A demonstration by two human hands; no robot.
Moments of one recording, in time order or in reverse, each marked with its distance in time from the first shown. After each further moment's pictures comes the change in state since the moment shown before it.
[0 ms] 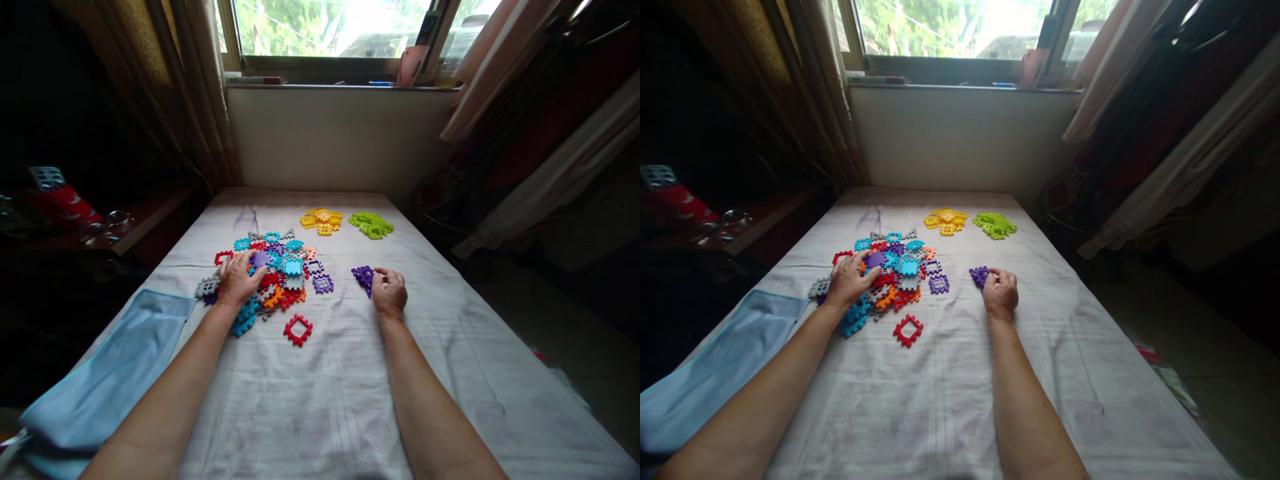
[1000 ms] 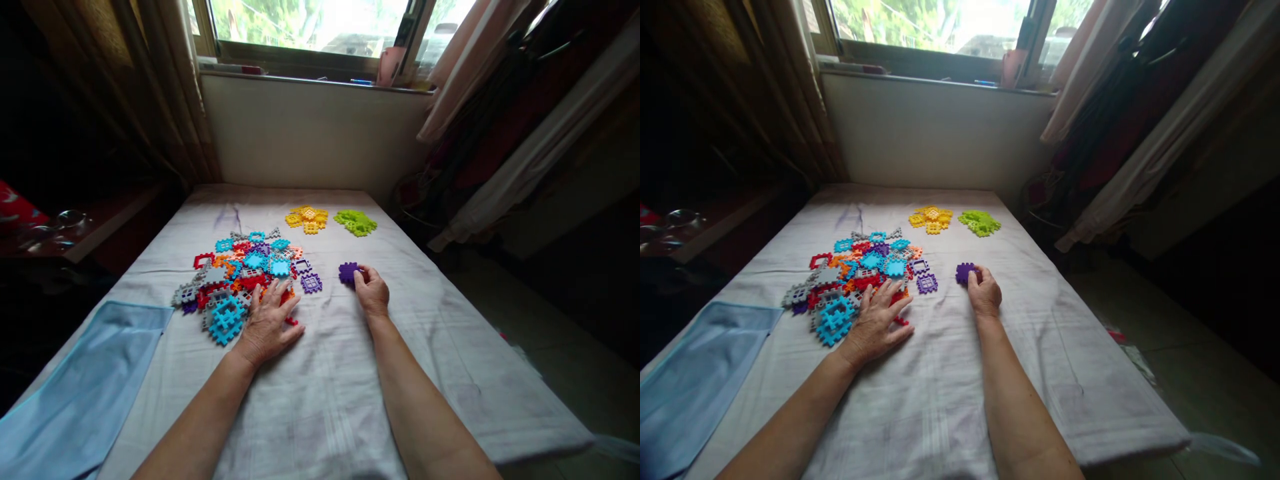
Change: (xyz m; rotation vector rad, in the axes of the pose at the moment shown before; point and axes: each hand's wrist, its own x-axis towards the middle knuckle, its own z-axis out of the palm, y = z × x) left_hand -0.084 0.060 0.017 -0.040 -0.224 0.506; right_hand -0.003 0.003 0.002 -0.050 -0.164 0.077
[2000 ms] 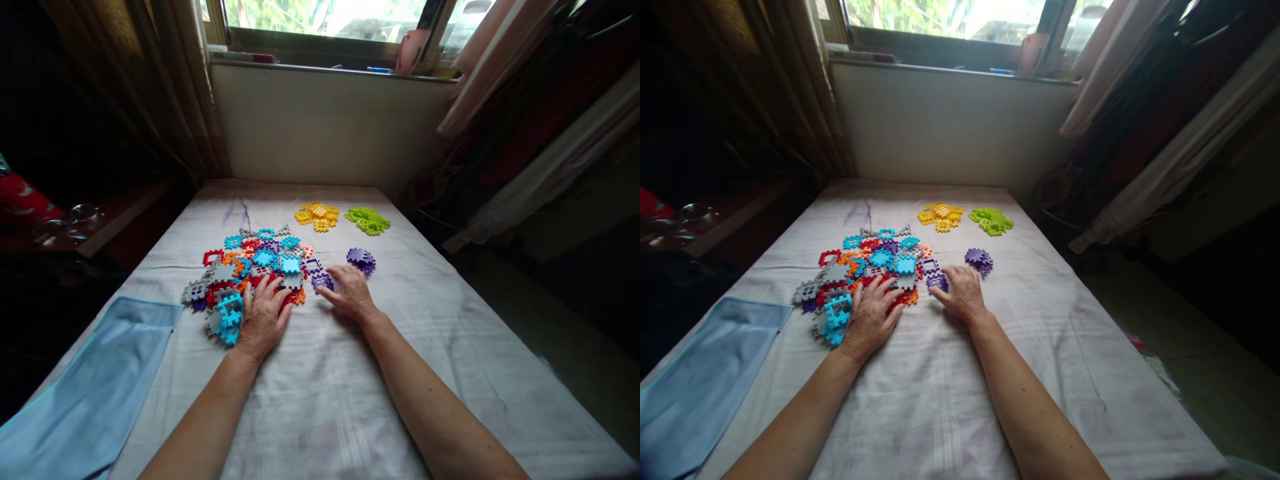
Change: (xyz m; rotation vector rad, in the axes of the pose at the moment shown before) left_hand 0.001 -0.019 -0.001 0.032 0.142 -0.182; right_hand -0.022 -0.042 0.029 -0.216 -0.378 -0.638
